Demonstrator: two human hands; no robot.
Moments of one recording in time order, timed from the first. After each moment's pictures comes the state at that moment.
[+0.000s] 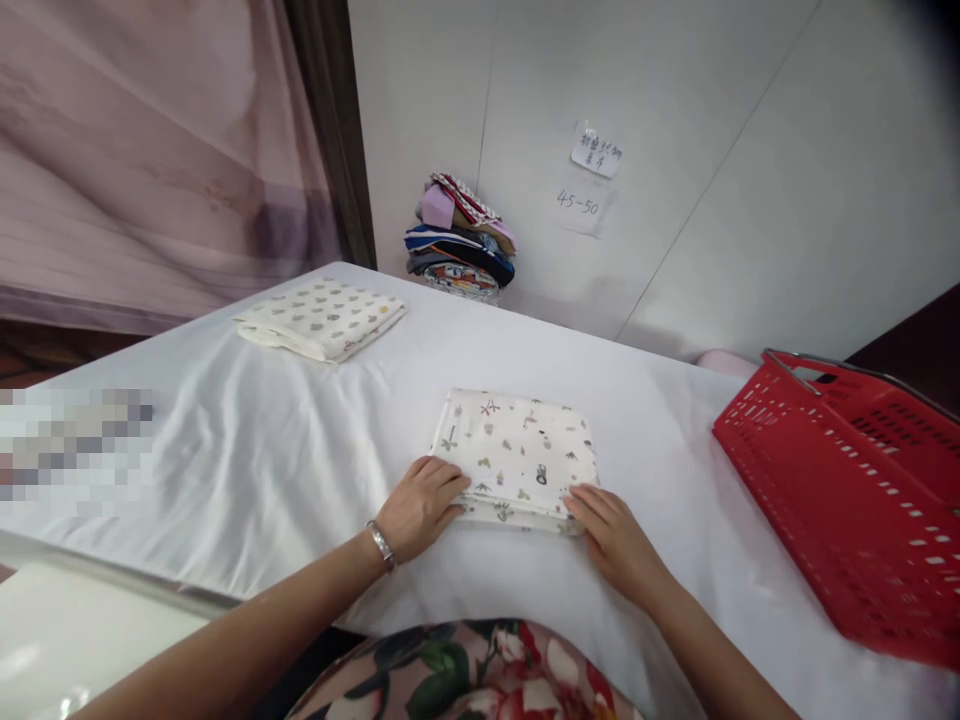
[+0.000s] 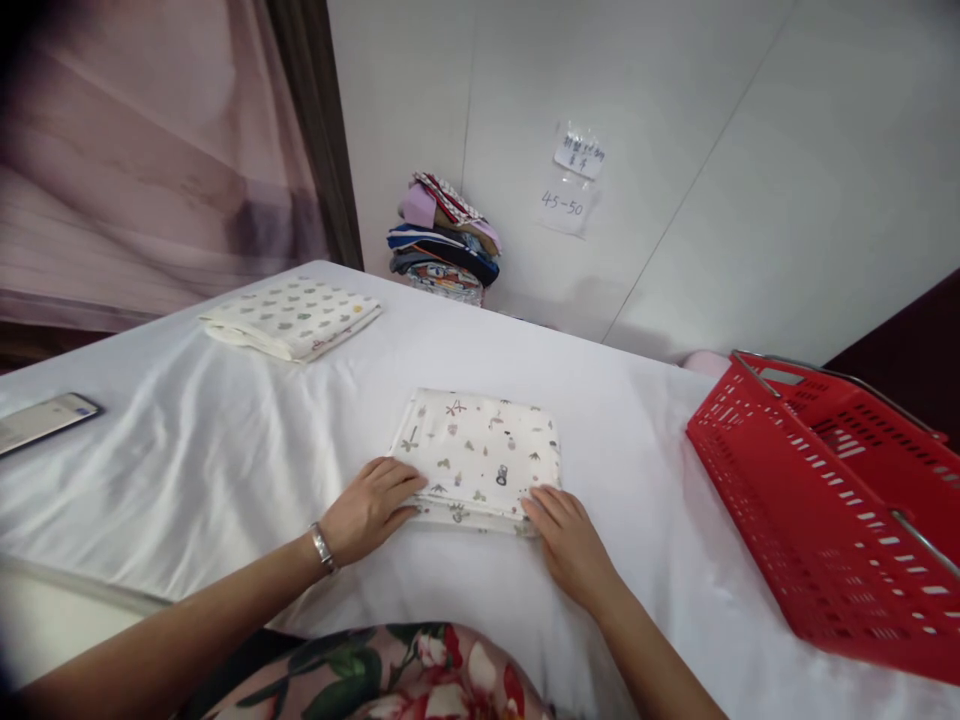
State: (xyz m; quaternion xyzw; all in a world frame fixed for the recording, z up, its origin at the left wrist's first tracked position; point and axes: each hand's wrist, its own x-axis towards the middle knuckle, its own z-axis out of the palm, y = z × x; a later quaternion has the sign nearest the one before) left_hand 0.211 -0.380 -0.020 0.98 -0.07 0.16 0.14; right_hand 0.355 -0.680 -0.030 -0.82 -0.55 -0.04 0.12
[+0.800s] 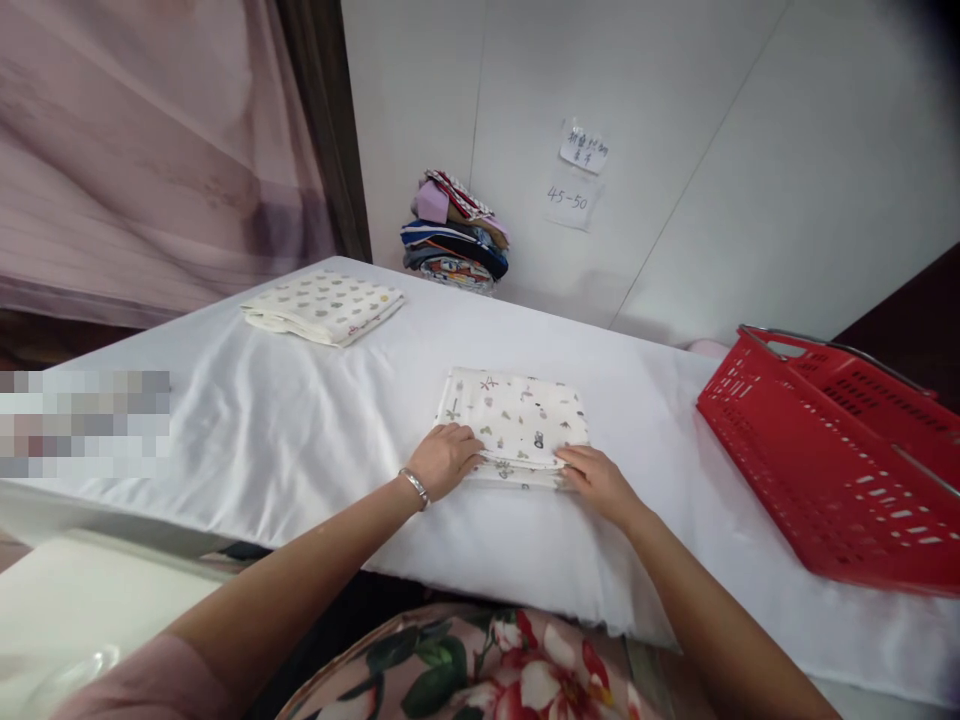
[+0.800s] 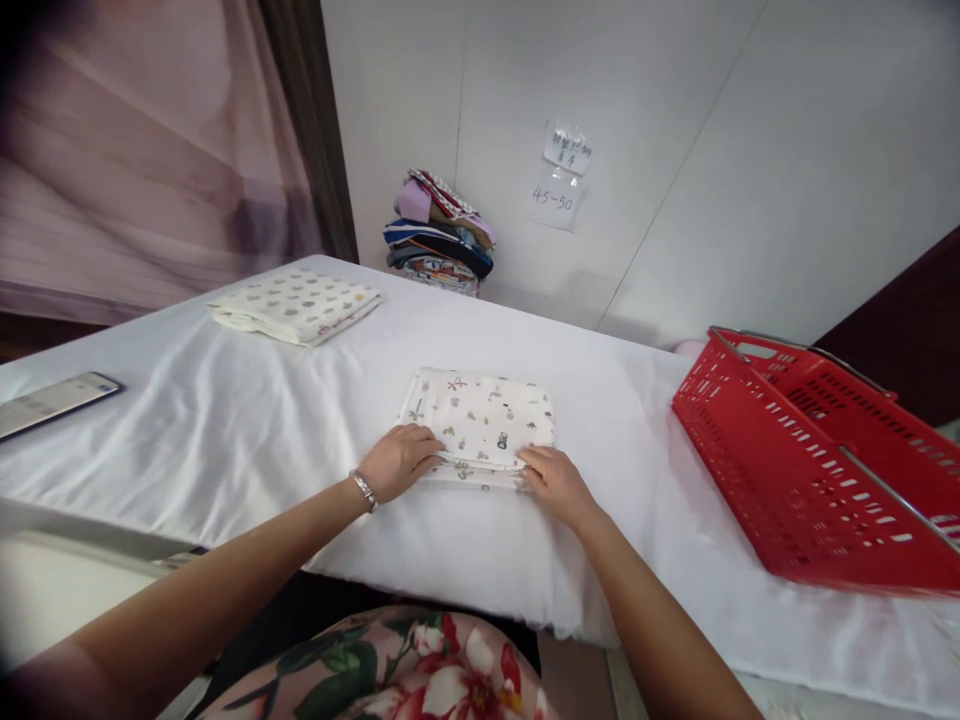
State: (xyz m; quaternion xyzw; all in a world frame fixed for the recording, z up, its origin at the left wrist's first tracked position) left_hand 0.231 -0.392 -0.026 0.98 -0.07 0.14 0.12; right_hand 0.359 -0.654 -0.021 -0.87 -0.46 0.03 0.19
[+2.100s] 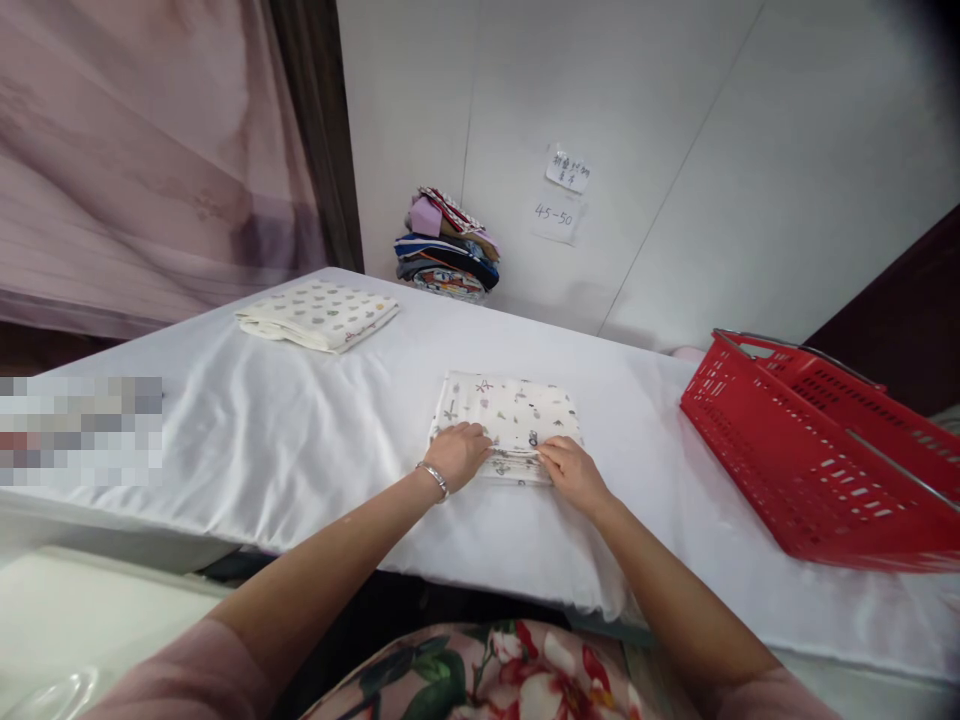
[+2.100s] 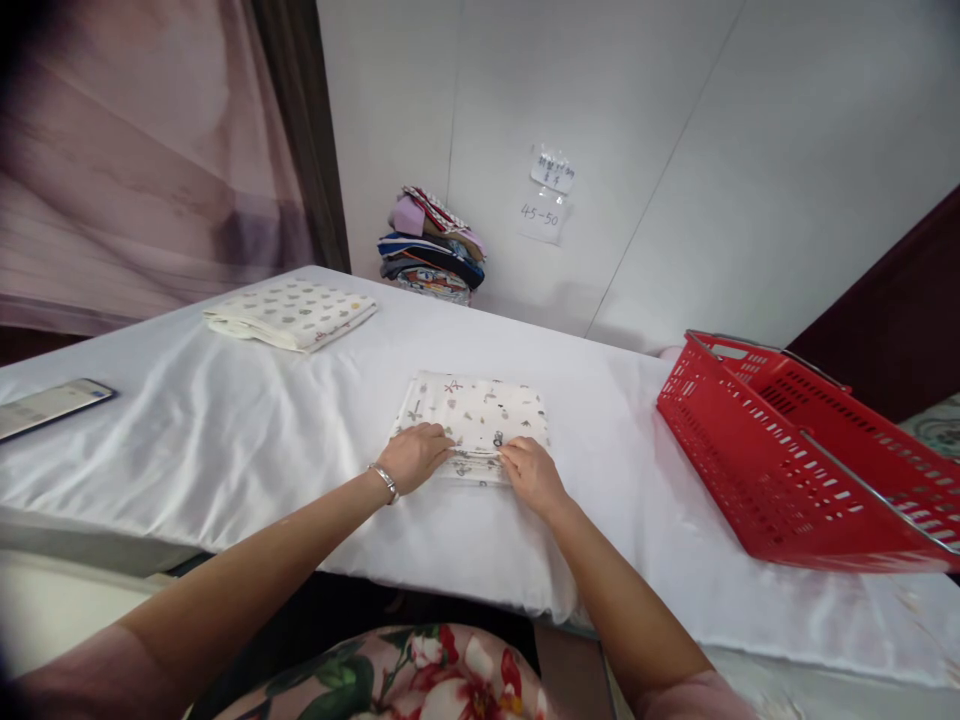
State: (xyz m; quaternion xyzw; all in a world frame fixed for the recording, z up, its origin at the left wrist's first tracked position) left_hand 0.244 -0.411 -0.021 0.99 -0.04 0.10 0.08; right_hand 0.347 -0.628 -0.031 -0.84 -0.49 -0.07 0.24
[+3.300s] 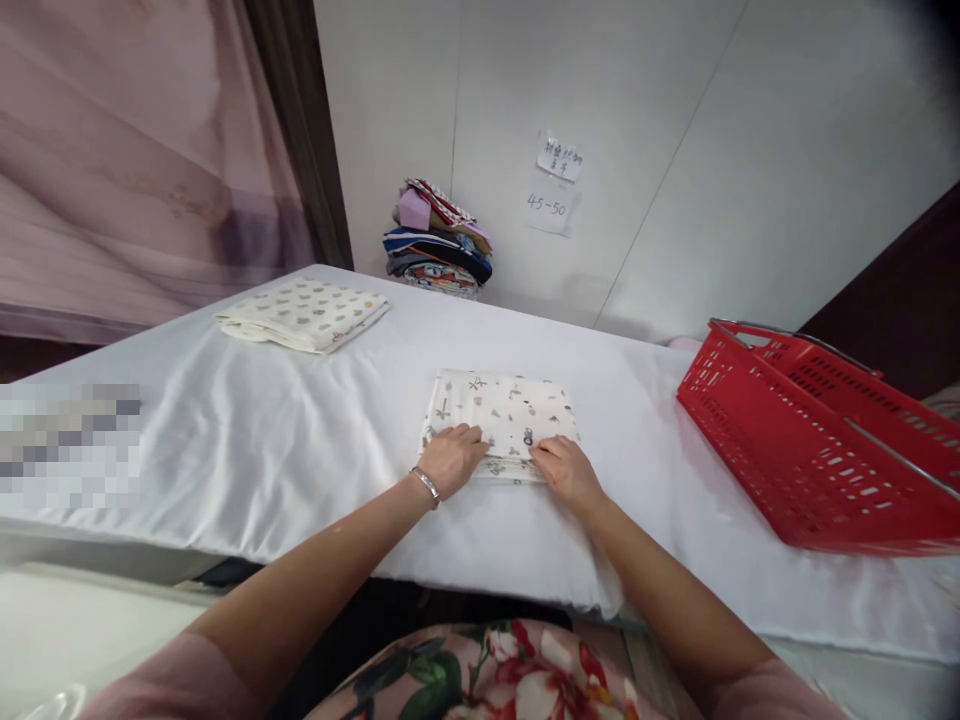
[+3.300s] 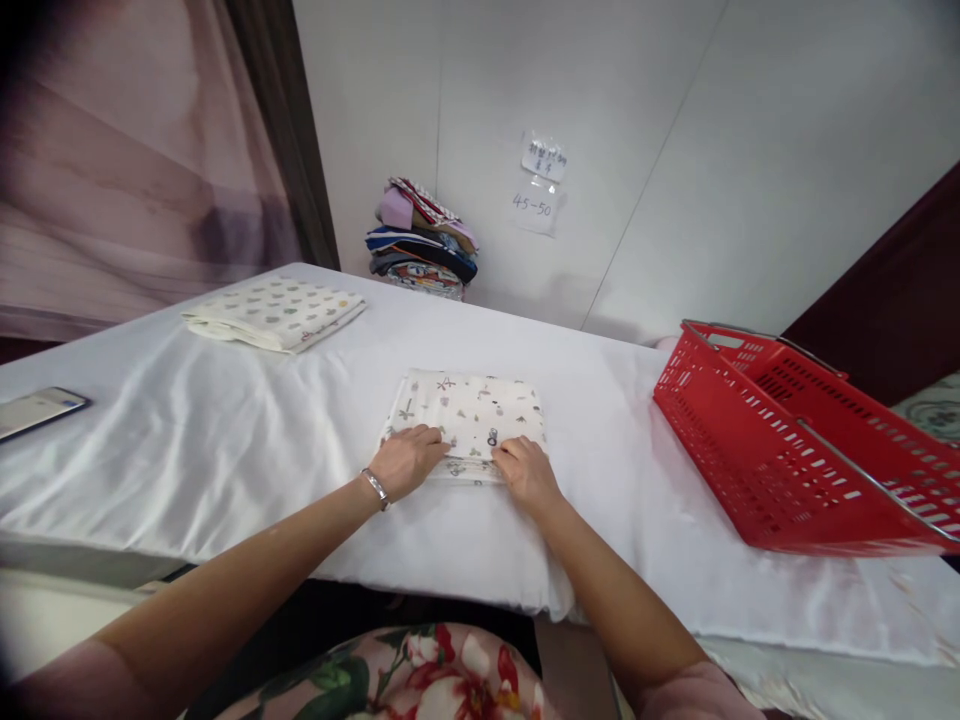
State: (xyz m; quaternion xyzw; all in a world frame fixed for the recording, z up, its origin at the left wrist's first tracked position) left_hand 0.246 -0.411 -0.031 0.98 -0.10 0.15 -0.01; right_hand 0.347 -0.628 -0.041 -0.83 -0.52 -0.15 0.12
